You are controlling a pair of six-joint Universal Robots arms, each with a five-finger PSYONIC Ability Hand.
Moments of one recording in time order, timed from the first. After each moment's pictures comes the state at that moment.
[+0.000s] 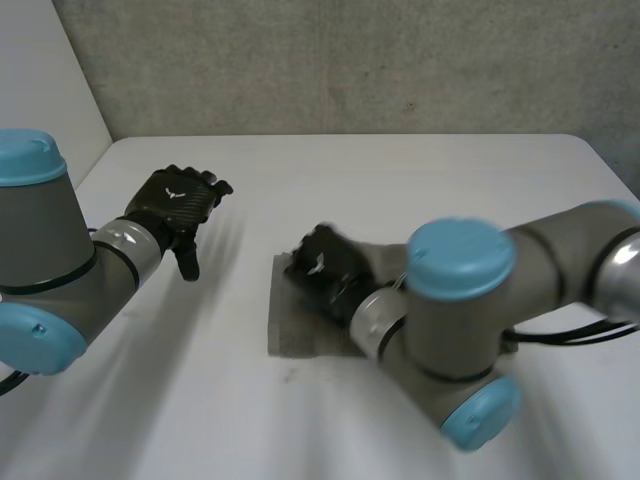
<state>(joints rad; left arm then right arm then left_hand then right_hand) 4.37 -1.95 -1.46 3.15 -1.46 3.57 2.32 -0.95 1.32 -0.13 1.41 2.25 0.17 0.17 0.17 0.17 0.03 1.33 1.32 1.33 1.34 1.16</state>
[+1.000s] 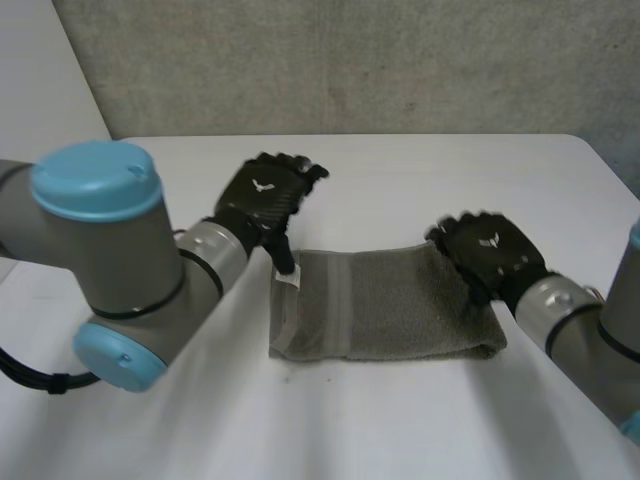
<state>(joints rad) 4.13 -2.02 -1.35 3.24 -1.47 3.34 1.88 -1.30 1.75 -0.16 1.30 2.72 0.17 0.17 0.17 0.17 0.03 0.24 0.25 0.24 0.26 0.06</state>
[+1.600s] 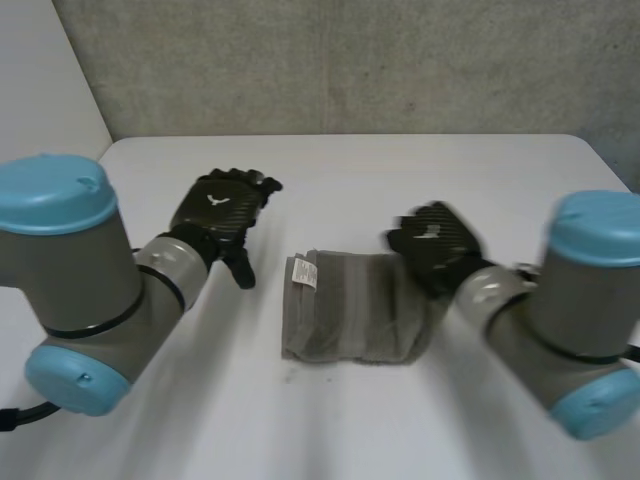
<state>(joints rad) 4.20 -1.92 -1.51 3.24 -1.53 3.34 2.05 -1.18 1.60 -0.18 1.38 2.50 0.17 0.17 0.17 0.17 0.03 1.28 1.23 1.33 1.34 1.13</state>
